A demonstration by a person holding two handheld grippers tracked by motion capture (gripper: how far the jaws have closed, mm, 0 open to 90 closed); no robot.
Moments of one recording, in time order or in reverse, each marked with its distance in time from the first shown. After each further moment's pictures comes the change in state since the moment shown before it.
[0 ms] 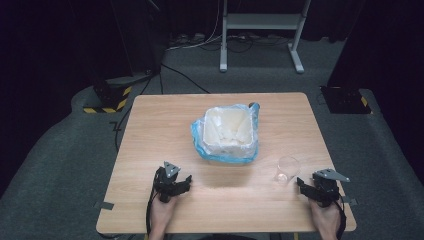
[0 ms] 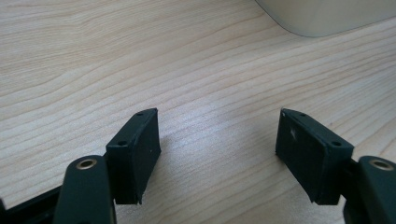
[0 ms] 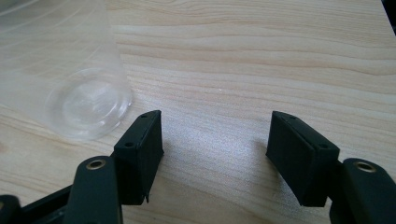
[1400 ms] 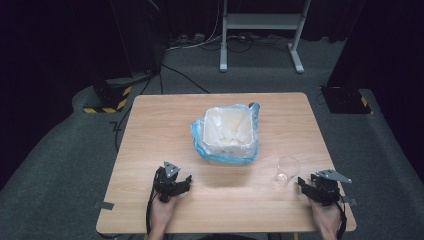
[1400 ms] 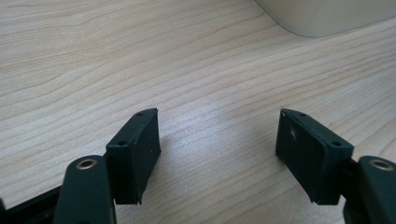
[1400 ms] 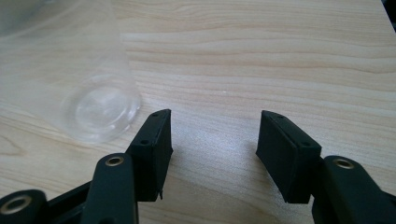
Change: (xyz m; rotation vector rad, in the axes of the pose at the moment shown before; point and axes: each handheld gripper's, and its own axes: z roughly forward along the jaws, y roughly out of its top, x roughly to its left) left arm 0.000 0.000 0.000 0.002 -0.002 0.002; right arm 0.001 0.000 -0.005 -0.021 0.019 0.031
